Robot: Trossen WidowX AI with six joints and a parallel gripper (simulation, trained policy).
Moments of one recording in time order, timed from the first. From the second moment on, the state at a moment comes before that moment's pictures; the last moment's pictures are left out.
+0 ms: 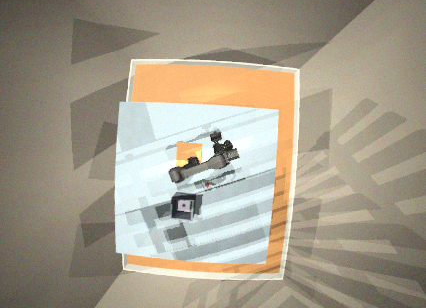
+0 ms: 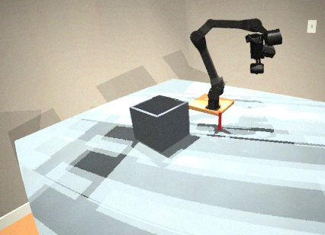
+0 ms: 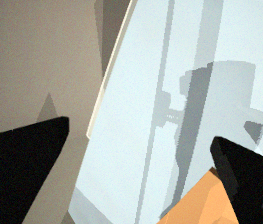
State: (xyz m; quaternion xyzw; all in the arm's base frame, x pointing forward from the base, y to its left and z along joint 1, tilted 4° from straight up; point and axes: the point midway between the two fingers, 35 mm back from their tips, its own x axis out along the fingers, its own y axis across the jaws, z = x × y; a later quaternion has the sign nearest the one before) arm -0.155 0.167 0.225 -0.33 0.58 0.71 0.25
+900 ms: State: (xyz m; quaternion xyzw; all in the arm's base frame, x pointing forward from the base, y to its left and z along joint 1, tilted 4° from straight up) arm -0.044 0.193 0.192 -0.19 0.74 0.39 0.51
